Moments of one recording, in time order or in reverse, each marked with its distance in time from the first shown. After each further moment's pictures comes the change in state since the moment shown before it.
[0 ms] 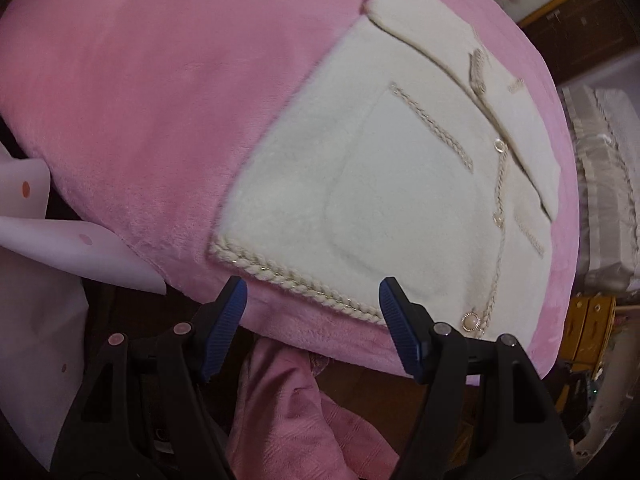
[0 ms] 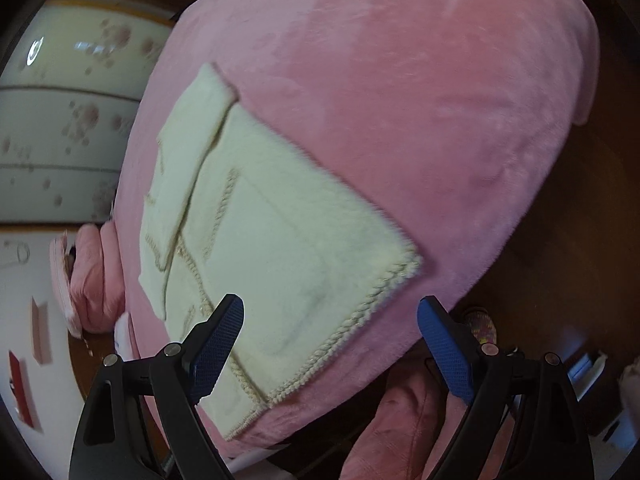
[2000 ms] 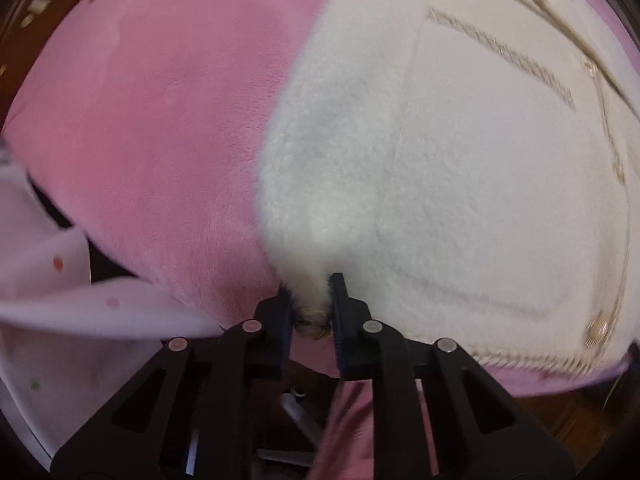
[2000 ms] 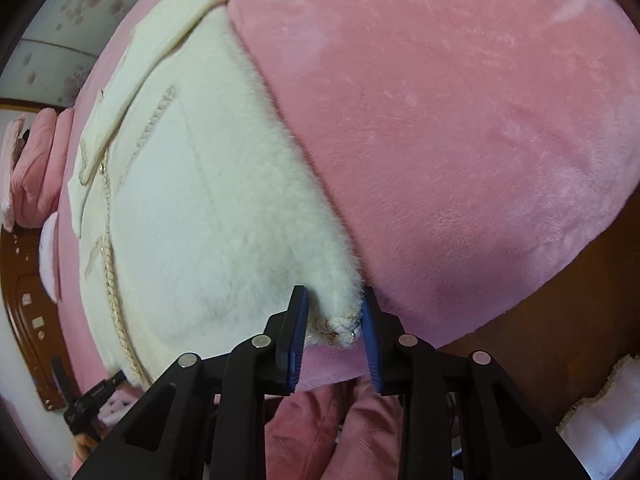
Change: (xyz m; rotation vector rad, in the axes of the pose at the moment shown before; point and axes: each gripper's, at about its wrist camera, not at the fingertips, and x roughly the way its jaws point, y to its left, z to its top) left arm 0.088 -0.100 0.019 0.179 0.026 0.454; right arm 0.079 0.014 0.021 -0.340 0.113 -0.234
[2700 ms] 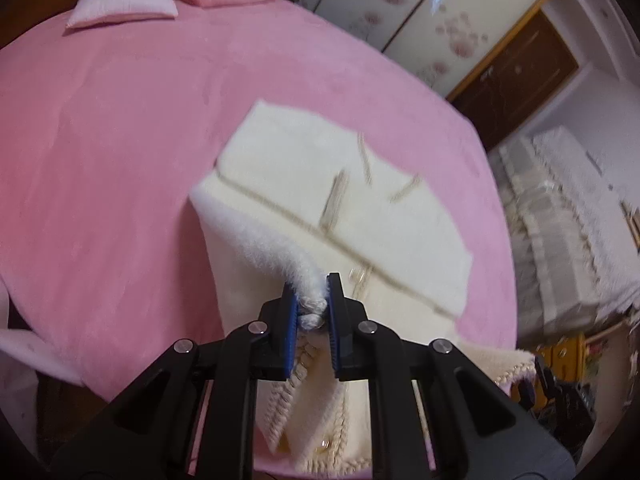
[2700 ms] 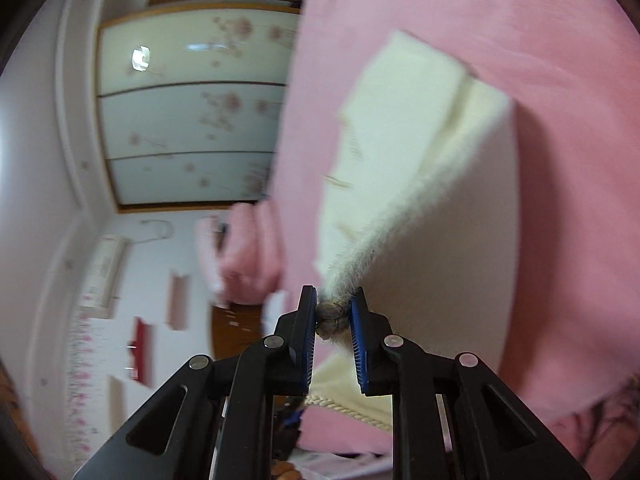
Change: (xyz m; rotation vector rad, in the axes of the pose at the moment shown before) left arm -0.195 -0.016 0.076 -0.203 -0.436 -0.589; right arm -0.110 0.150 0.027 0.206 -0.177 0.920
